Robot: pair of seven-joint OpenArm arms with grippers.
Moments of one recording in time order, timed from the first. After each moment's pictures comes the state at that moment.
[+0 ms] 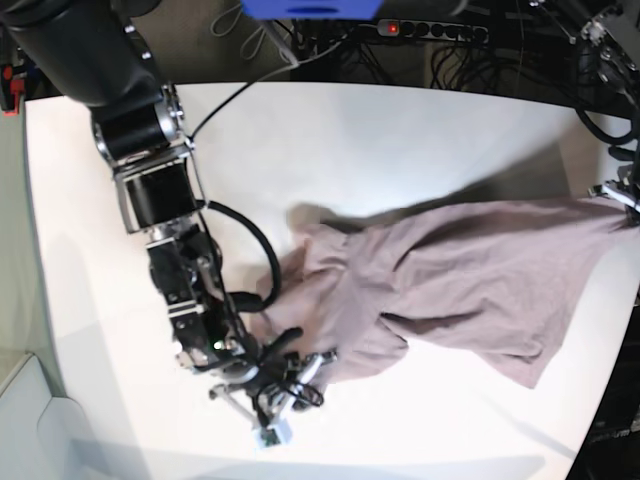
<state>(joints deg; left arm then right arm) 6.7 -14.3 -45.1 111.8 -14.8 -24.8 61.6 33.4 1.3 -17.5 65.2 16.7 8.9 -37.3</state>
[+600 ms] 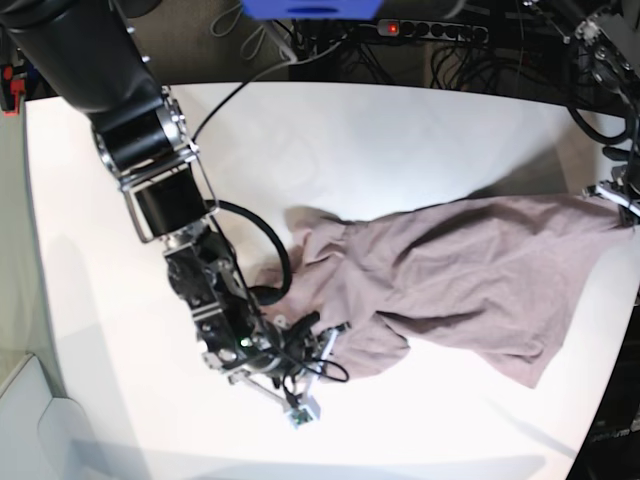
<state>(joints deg) 6.8 -12.8 -45.0 111.8 -14.7 -24.8 61.2 36.0 0.6 -24.3 61.9 16.5 8.9 -45.0</state>
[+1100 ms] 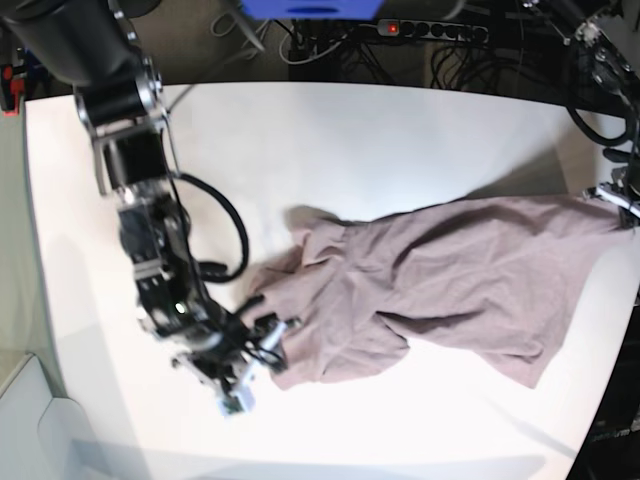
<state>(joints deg) 6.5 -12.8 -45.1 111.4 -14.7 -24.8 61.1 23.4 8.0 -14.3 81.2 16.4 8.8 -44.0</state>
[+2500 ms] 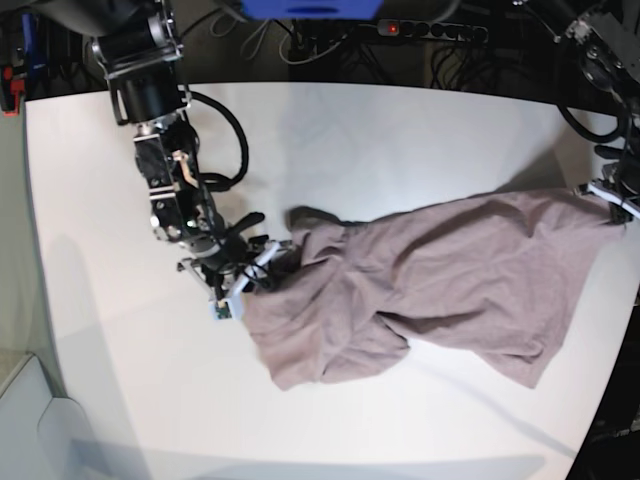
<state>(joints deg) 6.5 -10.4 -45.2 111.5 -14.7 -24.8 61.2 12.1 5.1 -11.4 68.3 16.5 8.8 -27.5</state>
